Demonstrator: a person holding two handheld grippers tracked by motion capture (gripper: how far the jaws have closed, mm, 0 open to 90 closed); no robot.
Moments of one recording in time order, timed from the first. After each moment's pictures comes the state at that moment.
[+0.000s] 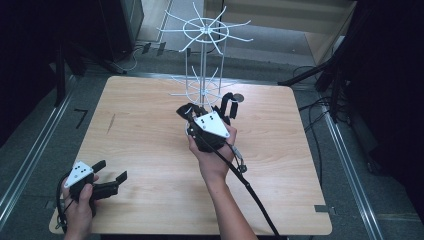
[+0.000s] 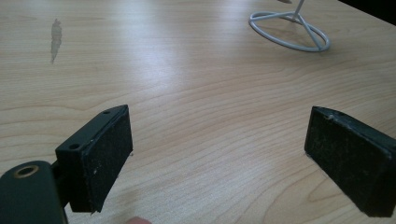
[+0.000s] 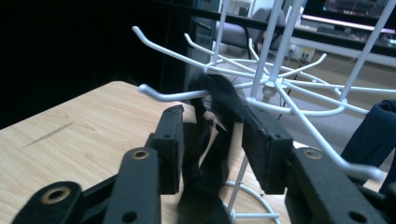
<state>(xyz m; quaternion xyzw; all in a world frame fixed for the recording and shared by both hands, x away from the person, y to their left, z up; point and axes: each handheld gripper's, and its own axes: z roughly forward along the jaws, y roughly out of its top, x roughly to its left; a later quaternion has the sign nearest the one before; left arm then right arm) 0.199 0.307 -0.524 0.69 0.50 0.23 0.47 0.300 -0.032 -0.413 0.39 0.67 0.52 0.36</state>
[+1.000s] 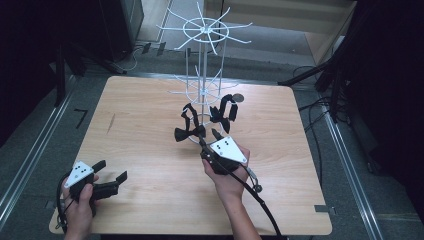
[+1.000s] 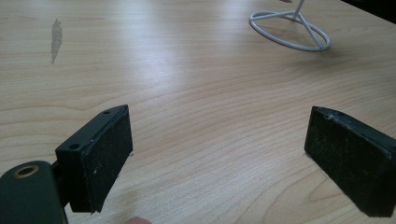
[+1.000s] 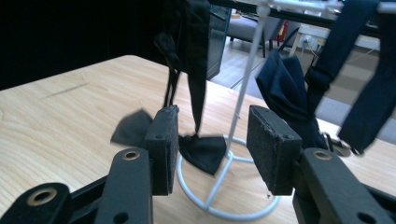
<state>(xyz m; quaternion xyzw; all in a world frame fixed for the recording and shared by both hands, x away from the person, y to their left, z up) 0.199 0.306 -0.524 0.69 0.50 0.23 0.47 0.267 -0.073 -0.461 0.37 0.69 0.52 0.34</state>
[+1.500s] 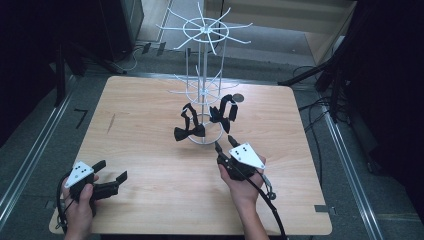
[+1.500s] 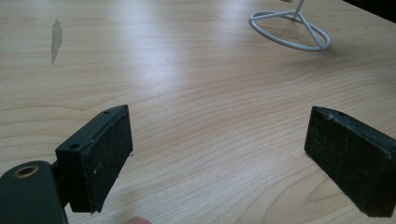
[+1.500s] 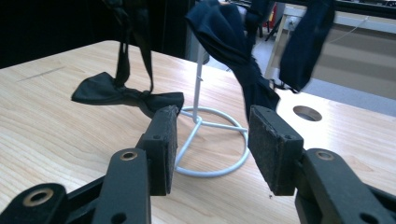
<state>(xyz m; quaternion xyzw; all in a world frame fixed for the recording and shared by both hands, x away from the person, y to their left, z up) 0.199 0.306 -0.524 0.69 0.50 0.23 0.47 0.261 -0.115 -0.480 0.40 0.68 0.51 0.33</state>
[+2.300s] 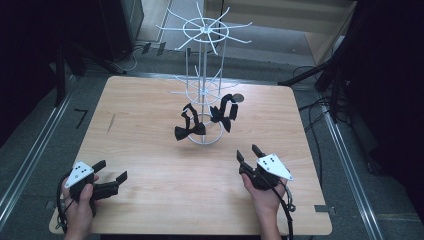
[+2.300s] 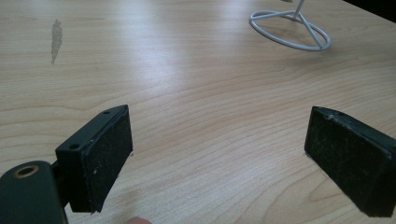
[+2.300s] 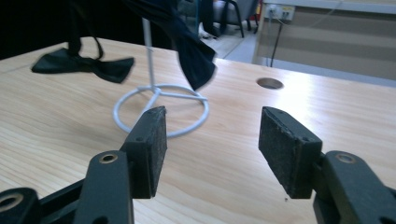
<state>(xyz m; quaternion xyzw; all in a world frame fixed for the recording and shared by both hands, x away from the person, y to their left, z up) 0.199 0.306 -0.524 0.69 0.50 0.24 0.47 0.246 -0.180 -0.503 0.44 0.66 0.52 0.32</state>
